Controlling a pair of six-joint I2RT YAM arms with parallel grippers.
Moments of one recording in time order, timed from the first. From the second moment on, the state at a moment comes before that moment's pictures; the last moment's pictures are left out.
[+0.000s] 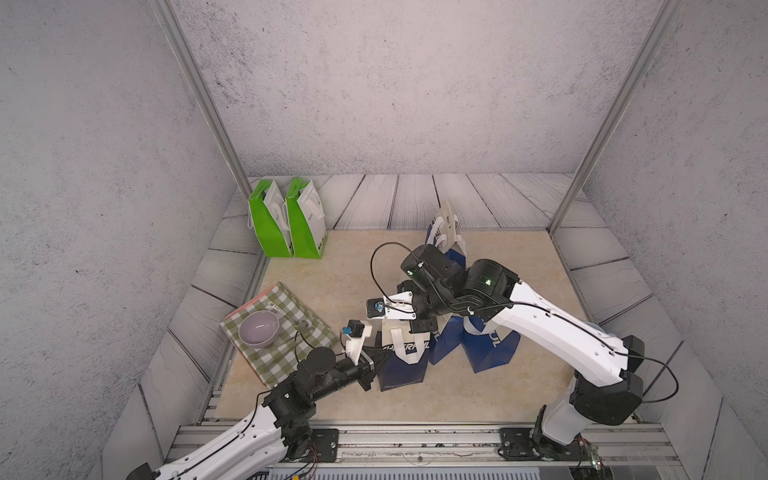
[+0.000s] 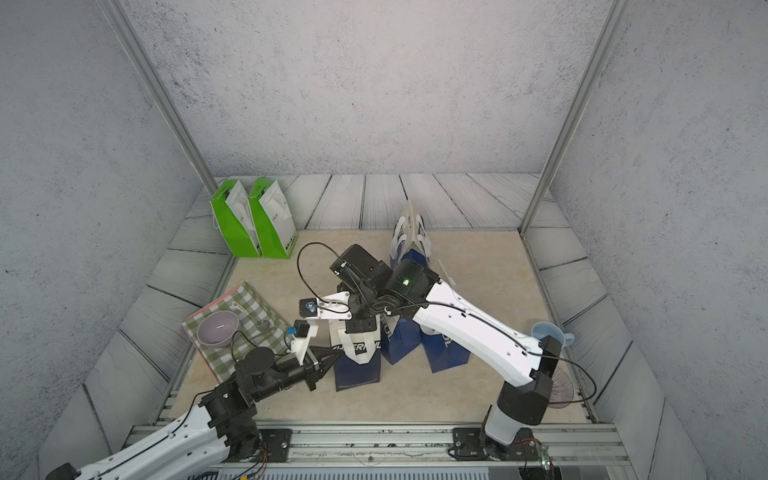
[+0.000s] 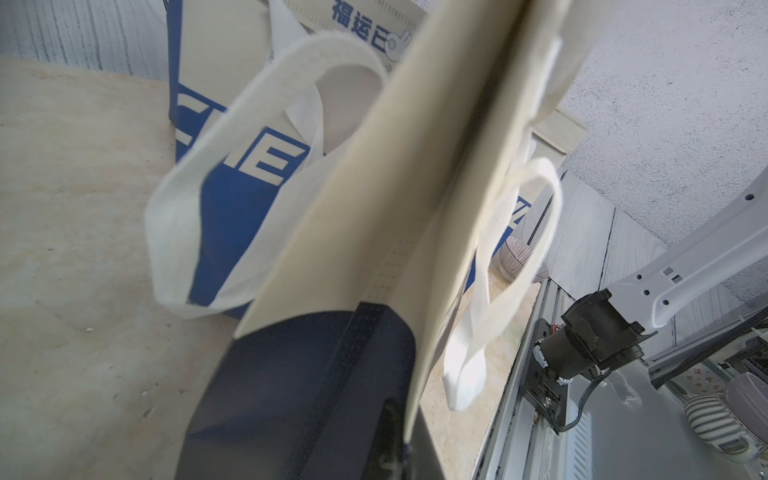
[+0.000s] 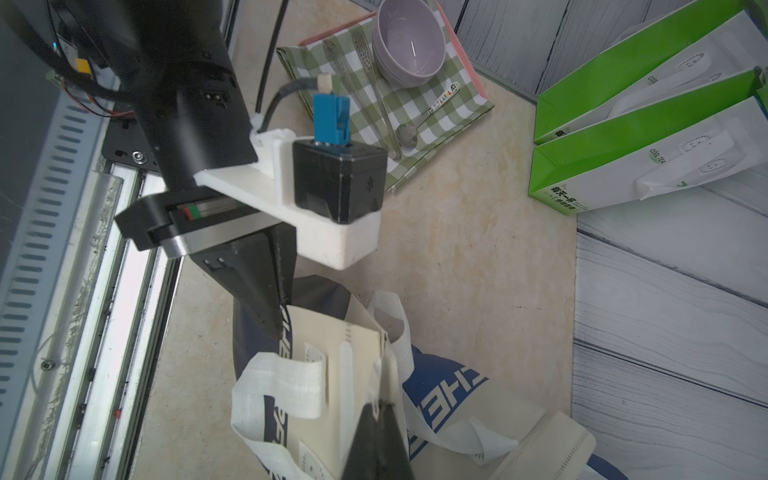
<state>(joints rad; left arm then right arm) -0.83 0.55 0.21 0.13 0.23 -0.45 1.06 1.64 1.90 -1.16 -0.08 -0.76</state>
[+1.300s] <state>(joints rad) -0.83 0.57 0.21 0.13 0.23 -0.45 1.08 1.13 1.03 -0.32 0.01 -0.91</state>
